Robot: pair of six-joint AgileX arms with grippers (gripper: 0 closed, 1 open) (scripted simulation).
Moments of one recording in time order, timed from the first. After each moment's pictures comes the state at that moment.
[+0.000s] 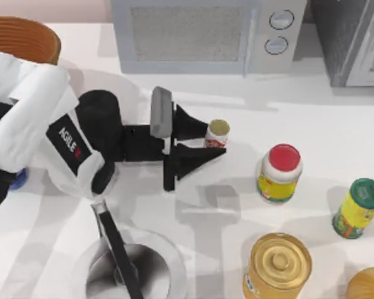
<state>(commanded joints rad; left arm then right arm) -0.38 2.53 1.16 1.34 1.23 0.02 0.00 0.00 0.00 0.00 0.00 0.00</state>
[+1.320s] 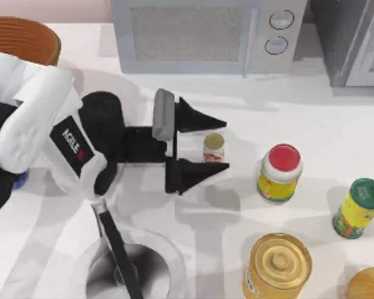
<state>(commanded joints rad) -0.38 2.54 1.16 1.35 1.24 0.03 0.00 0.00 0.00 0.00 0.00 0.00</state>
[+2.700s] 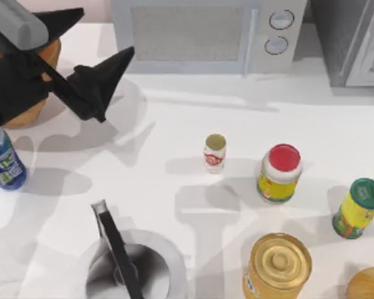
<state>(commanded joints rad) -0.19 1.29 0.61 0.71 0.65 0.01 0.00 0.00 0.00 0.00 0.00 0.00</state>
